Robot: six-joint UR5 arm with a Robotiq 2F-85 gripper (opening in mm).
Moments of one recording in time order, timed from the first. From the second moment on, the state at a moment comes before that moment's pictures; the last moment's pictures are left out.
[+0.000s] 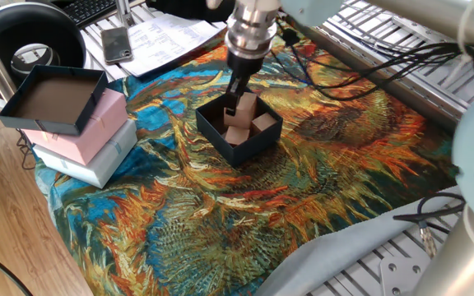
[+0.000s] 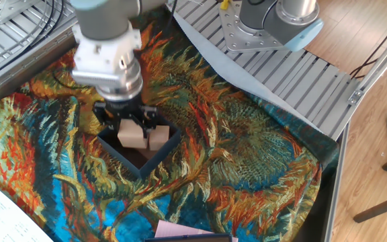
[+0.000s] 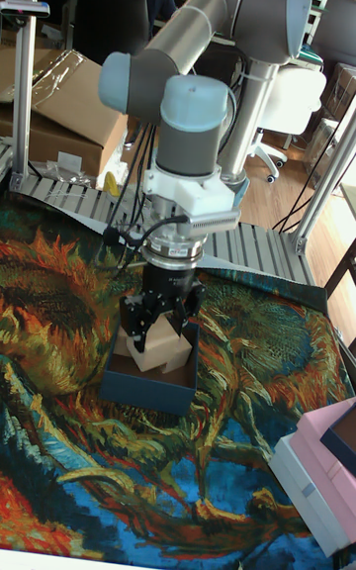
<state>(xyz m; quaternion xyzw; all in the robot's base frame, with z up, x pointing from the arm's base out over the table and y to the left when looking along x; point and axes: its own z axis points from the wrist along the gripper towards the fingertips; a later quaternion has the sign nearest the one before) 0.576 0.004 0.090 -0.27 0.96 0.04 0.06</state>
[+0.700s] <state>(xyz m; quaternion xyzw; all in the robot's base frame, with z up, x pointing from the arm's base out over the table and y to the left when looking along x) 0.561 -0.033 0.109 -0.30 0.95 -0.02 0.06</state>
